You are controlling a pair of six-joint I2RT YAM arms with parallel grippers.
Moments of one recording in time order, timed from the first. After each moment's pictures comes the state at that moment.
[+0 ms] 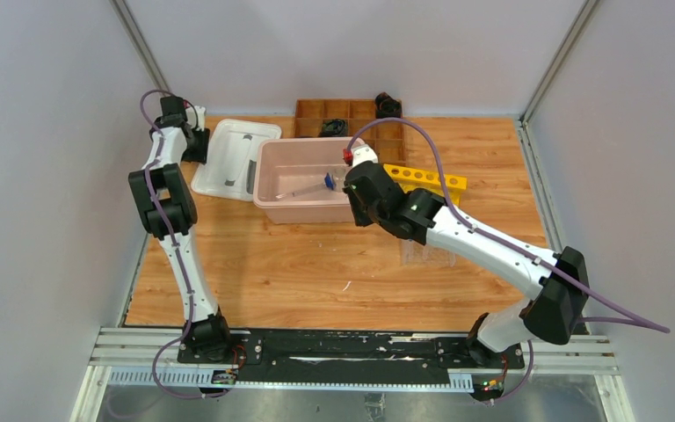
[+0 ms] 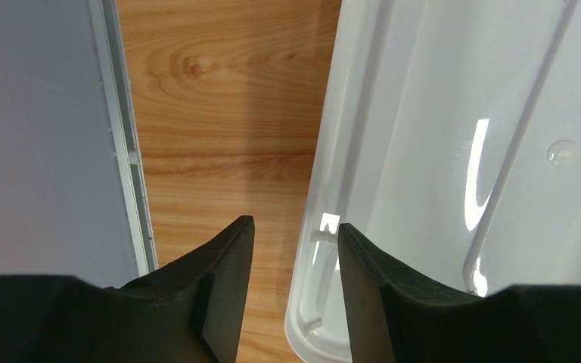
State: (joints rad) left arm 0.27 2.32 1.99 -0.63 0.01 0.31; right arm 0.93 1.44 1.32 -0.59 0.34 0.32
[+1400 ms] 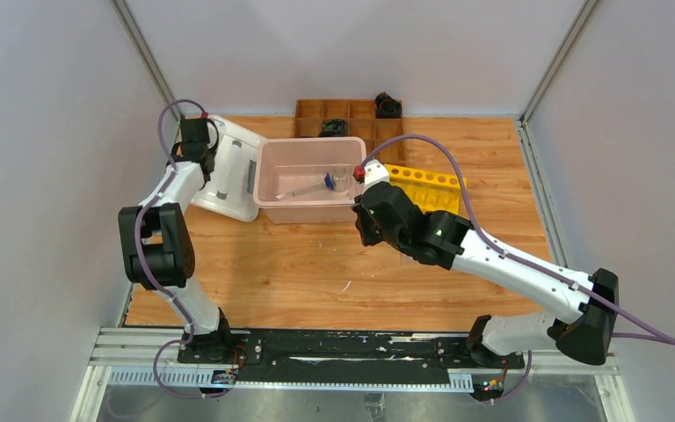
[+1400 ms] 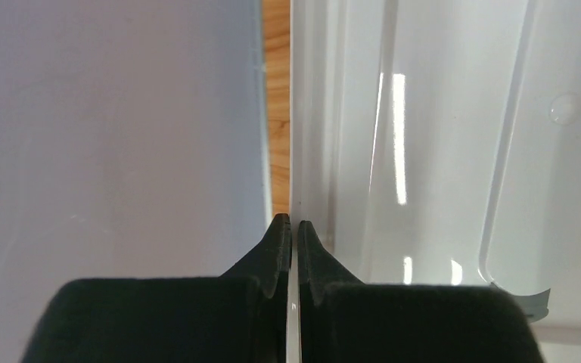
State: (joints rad) left arm 0.13 1.76 1.28 -0.28 -0.34 0.52; right arm 1.02 1.27 1.20 -0.57 0.34 0.37
